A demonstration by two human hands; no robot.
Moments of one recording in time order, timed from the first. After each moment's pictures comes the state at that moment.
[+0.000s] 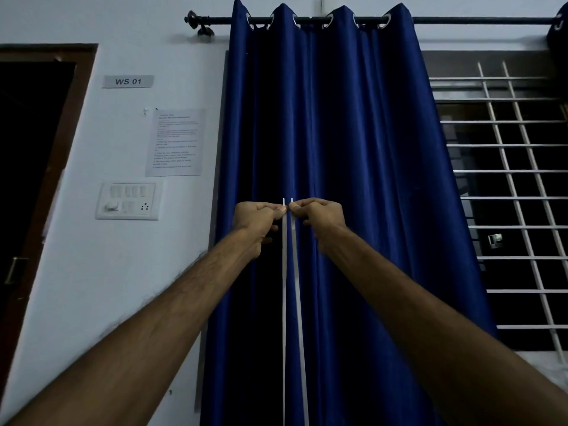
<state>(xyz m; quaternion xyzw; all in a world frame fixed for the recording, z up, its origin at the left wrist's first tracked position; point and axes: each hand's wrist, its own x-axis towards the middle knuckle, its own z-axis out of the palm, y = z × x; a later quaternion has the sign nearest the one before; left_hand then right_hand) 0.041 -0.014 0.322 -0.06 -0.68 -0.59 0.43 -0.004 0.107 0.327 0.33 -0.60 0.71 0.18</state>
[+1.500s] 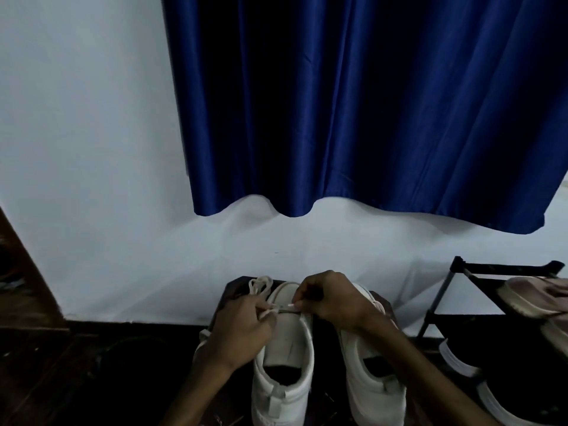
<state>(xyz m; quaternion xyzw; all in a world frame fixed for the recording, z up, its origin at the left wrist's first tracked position) 0.020 -0.035 -0.168 0.16 -0.92 -0.34 0.10 -0.087 0.129 -0.145 0.35 -0.86 0.35 -0.09</state>
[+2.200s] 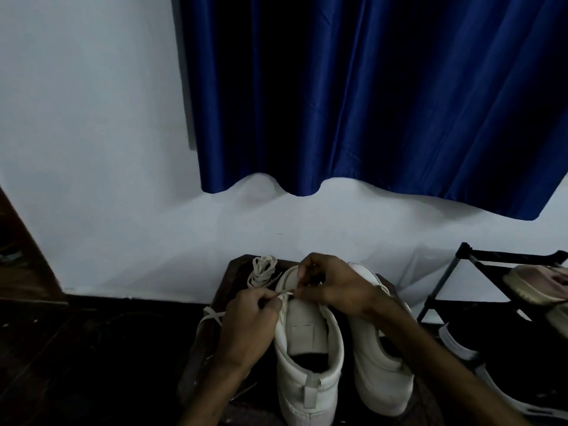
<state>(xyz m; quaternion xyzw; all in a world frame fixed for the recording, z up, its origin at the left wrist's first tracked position) 0.029 -0.013 -0.191 0.20 -0.80 -0.54 0.16 -0.086 0.126 -0.163 0.34 -0.82 0.43 -0.16</state>
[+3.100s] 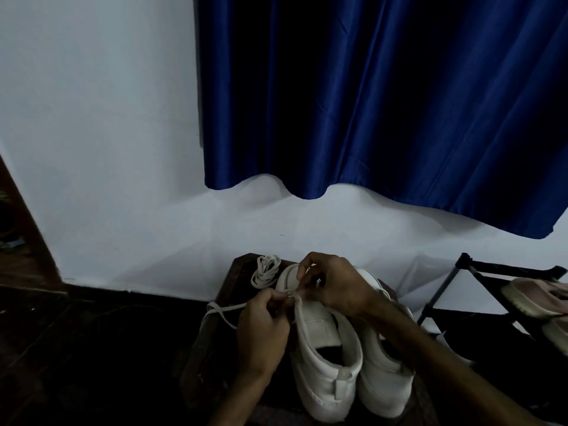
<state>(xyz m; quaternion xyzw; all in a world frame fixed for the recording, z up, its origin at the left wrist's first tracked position) 0.030 0.004 -0.218 0.22 -0.74 -0.60 0.23 -0.082 0.117 -0.158 0.36 -0.86 0.35 -0.12</state>
